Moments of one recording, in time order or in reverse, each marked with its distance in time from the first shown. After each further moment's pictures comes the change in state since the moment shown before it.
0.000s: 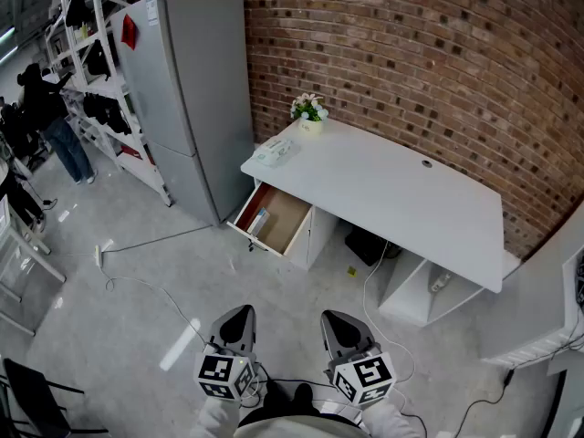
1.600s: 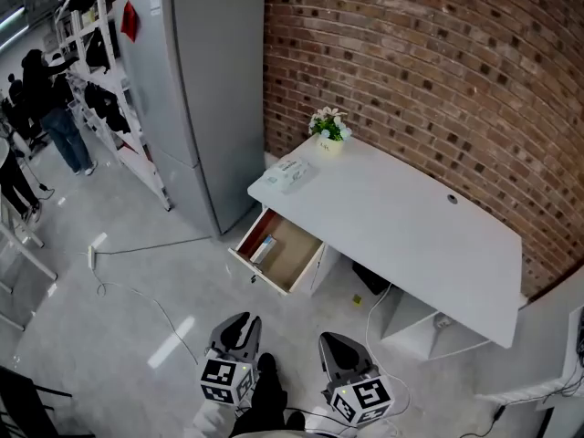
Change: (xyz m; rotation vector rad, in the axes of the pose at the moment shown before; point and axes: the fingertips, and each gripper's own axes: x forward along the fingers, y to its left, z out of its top) left arm 0.146 0.083 -0.010 -0.010 0.087 -0.004; right arm 0.136 -0.056 0.001 0.043 0.050 0.036
